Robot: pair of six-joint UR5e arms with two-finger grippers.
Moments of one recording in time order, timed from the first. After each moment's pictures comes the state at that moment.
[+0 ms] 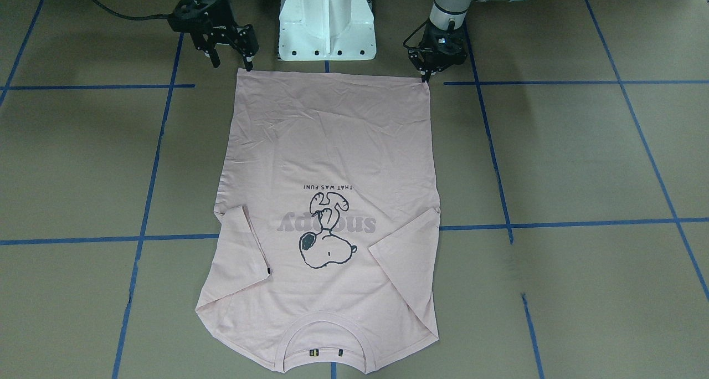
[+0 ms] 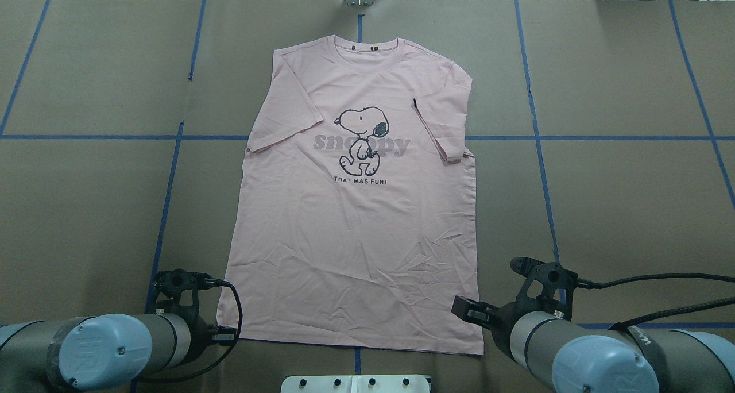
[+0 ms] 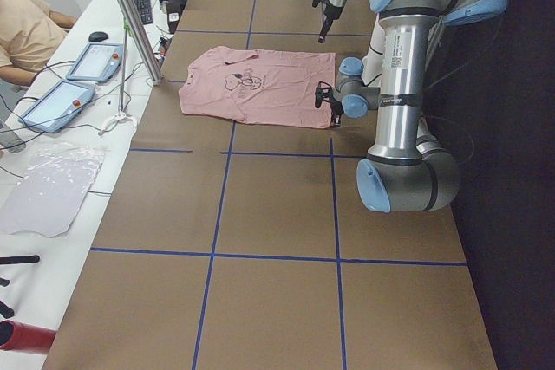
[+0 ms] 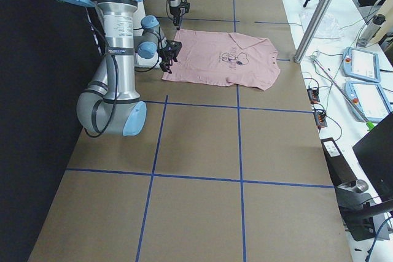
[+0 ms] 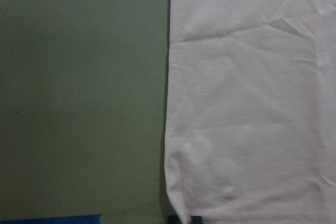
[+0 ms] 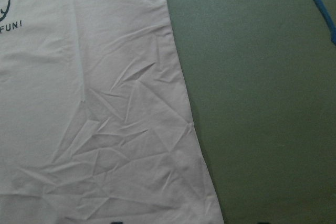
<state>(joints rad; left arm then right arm) -0.13 -1.63 -2.07 -1.88 -1.57 -1.43 0.06 -1.51 2.26 -1.46 1.33 1.83</state>
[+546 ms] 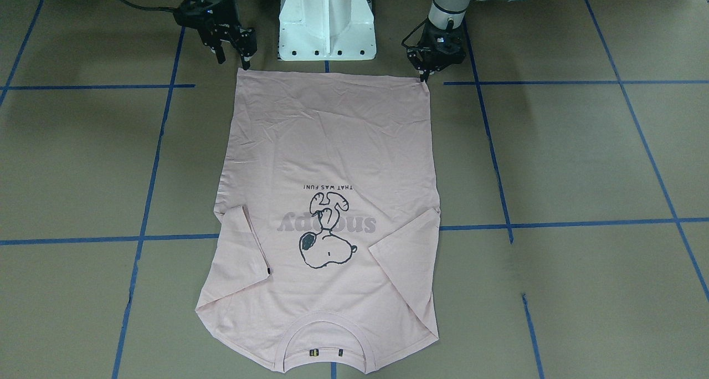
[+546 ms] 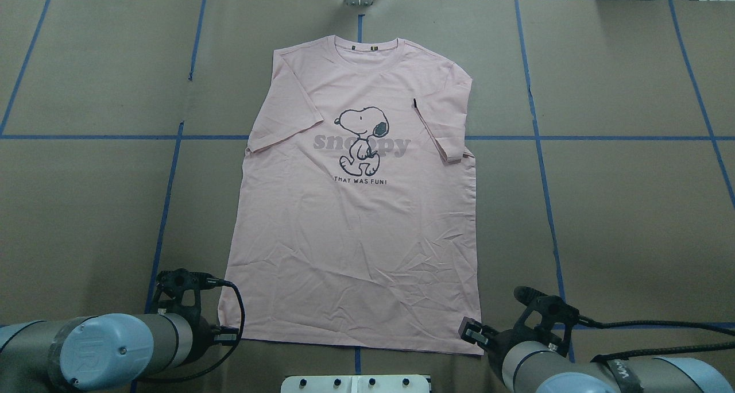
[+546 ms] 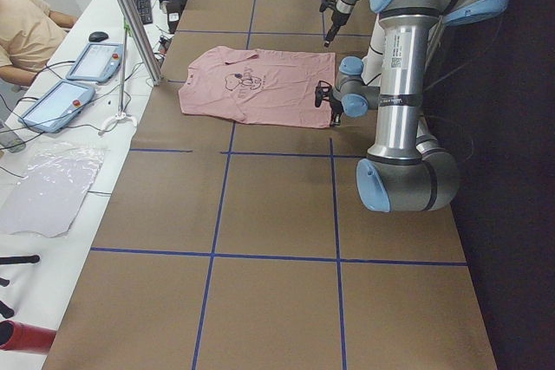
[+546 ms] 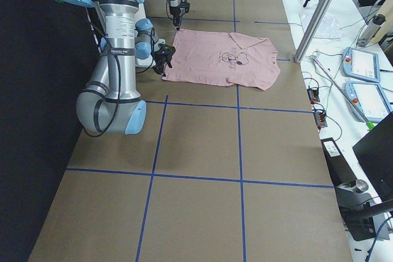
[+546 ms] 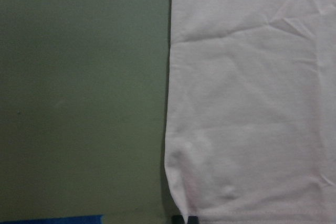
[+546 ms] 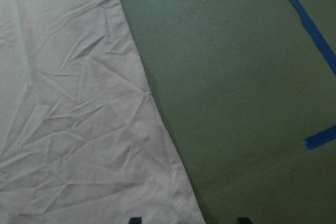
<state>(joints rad) -0.13 -1.64 -2.07 -1.88 -1.57 -1.43 -0.03 -1.50 2.23 -1.55 1.28 2.06</state>
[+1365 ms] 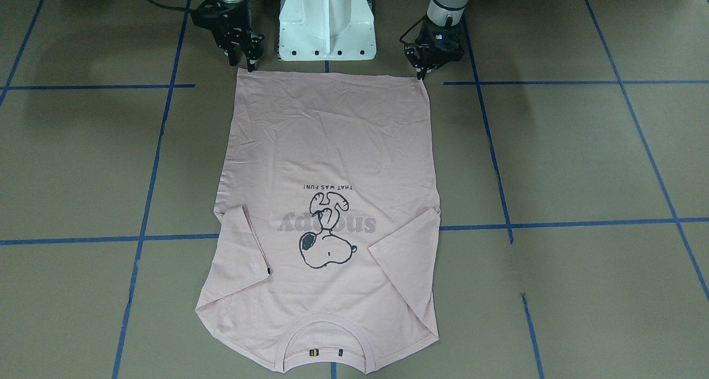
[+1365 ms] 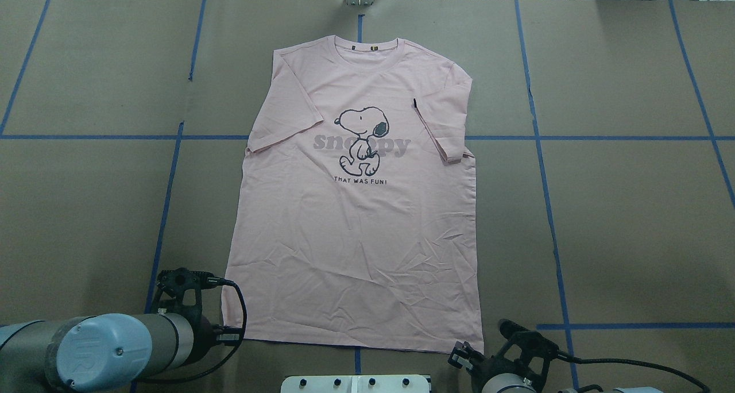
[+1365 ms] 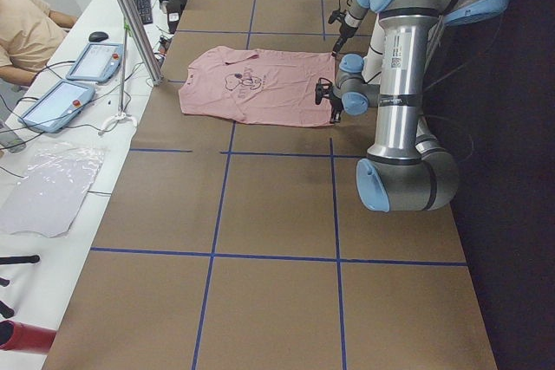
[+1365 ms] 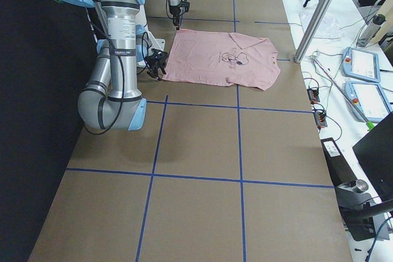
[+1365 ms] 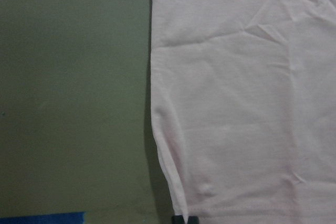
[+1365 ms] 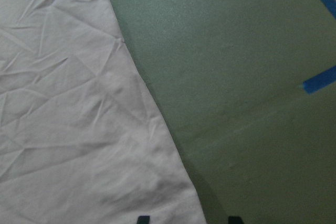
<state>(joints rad) -0.13 -1.64 -2.08 -1.89 -1.57 -1.44 -0.11 -1.44 2.12 -1.58 1.20 2.16</state>
